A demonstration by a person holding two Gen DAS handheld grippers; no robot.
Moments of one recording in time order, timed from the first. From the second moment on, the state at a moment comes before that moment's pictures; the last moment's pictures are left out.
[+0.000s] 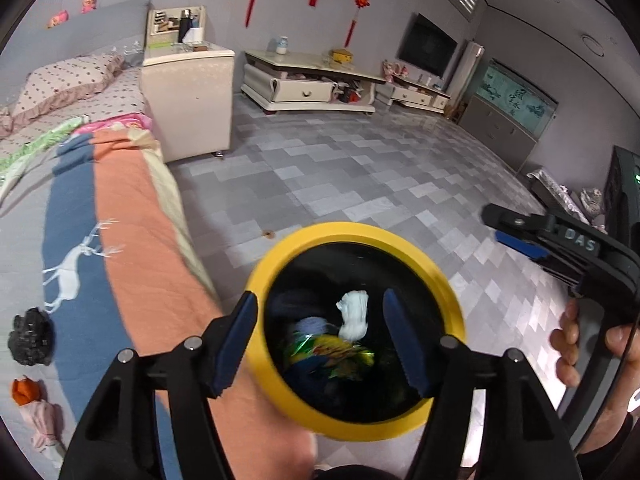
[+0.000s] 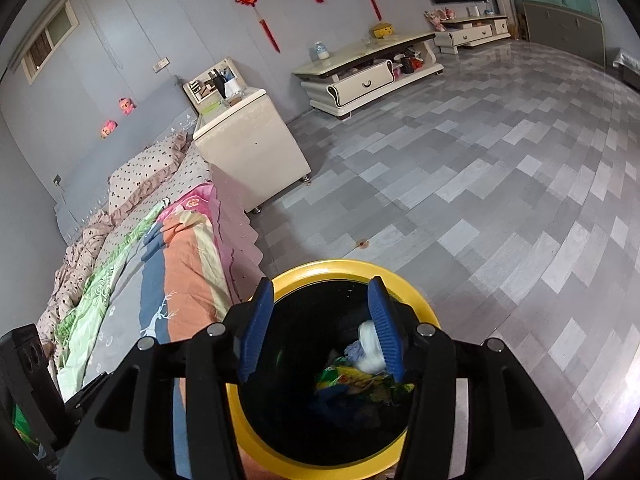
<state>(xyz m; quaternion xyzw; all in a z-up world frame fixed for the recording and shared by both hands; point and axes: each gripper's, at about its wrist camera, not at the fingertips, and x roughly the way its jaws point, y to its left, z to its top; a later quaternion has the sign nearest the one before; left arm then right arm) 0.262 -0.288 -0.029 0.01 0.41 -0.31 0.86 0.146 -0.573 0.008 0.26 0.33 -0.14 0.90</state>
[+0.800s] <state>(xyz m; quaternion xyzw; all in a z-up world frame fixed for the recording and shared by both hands) 0.308 -0.134 -0.049 -0.01 0.42 -0.20 0.88 0.133 -0.472 0.016 0.23 0.36 -0.07 0.90</state>
